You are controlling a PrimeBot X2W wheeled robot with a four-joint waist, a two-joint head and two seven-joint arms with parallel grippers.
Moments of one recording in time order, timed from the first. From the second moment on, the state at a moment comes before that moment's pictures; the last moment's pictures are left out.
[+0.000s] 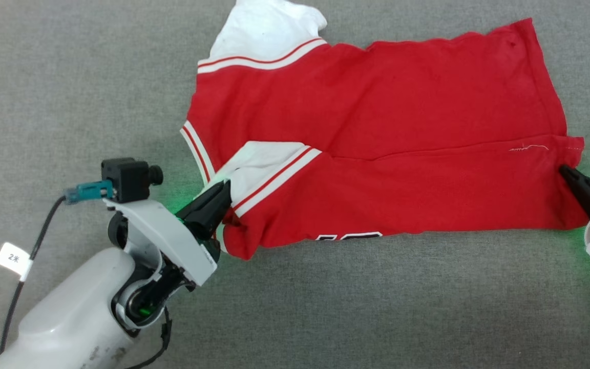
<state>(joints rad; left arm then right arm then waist) -0.65 0.59 -0.80 0.23 -1.26 -0.13 -0.09 -0.42 -0.58 0.20 0.25 0.95 0.13 0.29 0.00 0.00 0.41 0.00</state>
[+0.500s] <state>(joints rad) -0.78 0.68 -0.96 0.35 -1.20 -0.13 -0.06 -0.45 -0.60 0.24 0.31 0.86 0.13 0.18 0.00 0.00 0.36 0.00</state>
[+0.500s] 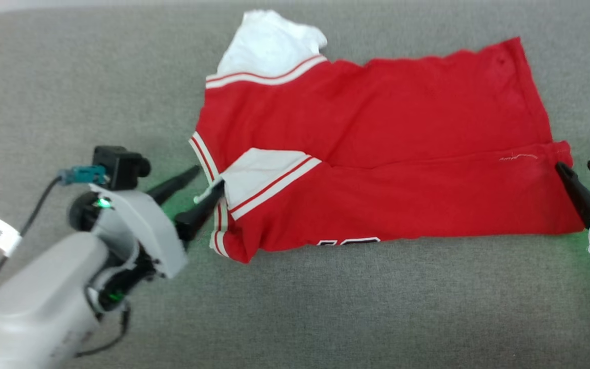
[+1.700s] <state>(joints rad) -0.79 0.75 -1.03 0.29 -1.43 0.05 0.49 -0.41 -0.58 0.16 0.18 0.83 0.13 0.24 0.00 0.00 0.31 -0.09</state>
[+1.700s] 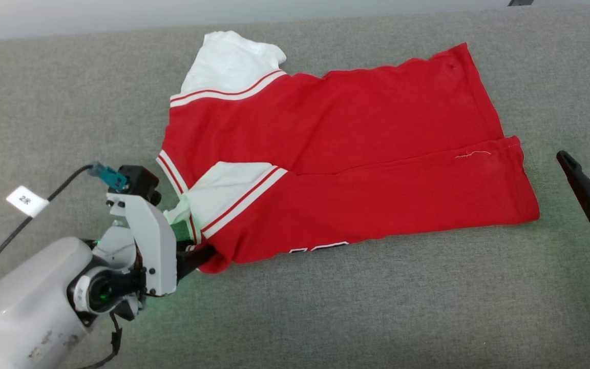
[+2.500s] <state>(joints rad) -0.82 0.66 -1.03 0.30 -1.39 0.00 0.42 -0.60 -0.73 0.48 0.28 0.83 0.13 0.79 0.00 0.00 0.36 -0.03</state>
